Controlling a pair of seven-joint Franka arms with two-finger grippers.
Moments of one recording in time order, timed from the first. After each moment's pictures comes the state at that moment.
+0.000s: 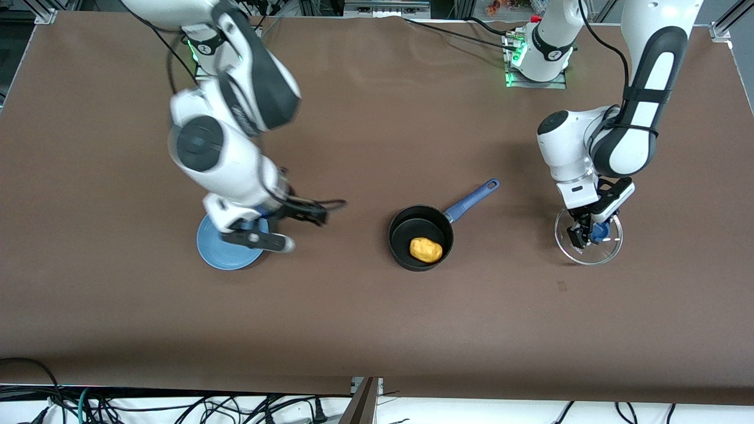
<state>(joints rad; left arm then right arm) -0.16 0.31 0.08 -2.25 1.68 2.54 -2.31 0.51 0.50 -0.11 -1.25 0.16 1.75 0.49</state>
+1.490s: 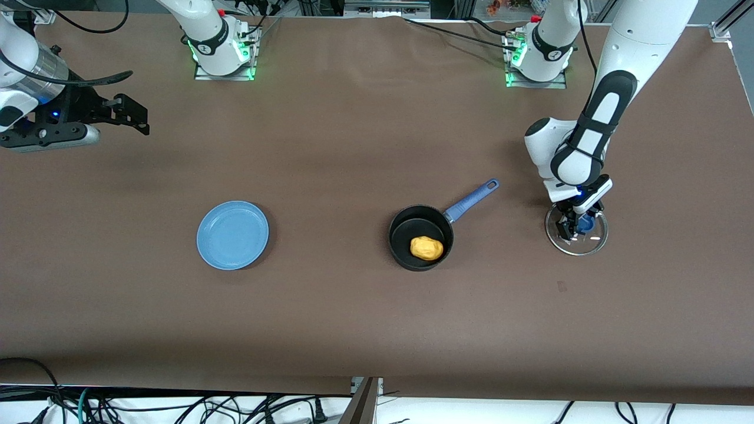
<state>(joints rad) -0.14 0.48 0.07 -2.30 2.00 2.43 -2.69 0.05 -0.07 0.04 -1.75 0.01 1.62 -0.04</state>
